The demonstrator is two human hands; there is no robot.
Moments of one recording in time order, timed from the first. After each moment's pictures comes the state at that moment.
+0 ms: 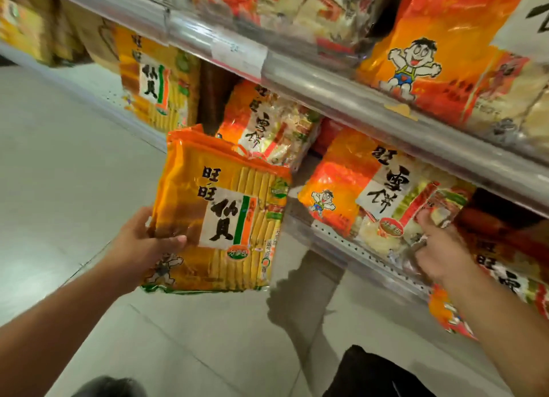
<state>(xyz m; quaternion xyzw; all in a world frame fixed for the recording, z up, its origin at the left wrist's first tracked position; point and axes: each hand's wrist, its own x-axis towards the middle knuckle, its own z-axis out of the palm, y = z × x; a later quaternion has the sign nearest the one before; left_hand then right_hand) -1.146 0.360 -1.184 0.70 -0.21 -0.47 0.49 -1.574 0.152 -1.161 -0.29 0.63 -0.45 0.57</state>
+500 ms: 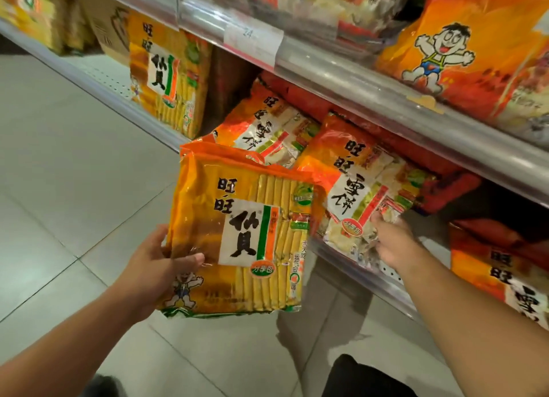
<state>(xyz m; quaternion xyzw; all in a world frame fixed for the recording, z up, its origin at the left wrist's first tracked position) -1.188 0.375 -1.205 0.66 -0.17 -0.51 0.52 -1.514 0.112 -1.234 -0.33 0.70 -0.31 0.55</state>
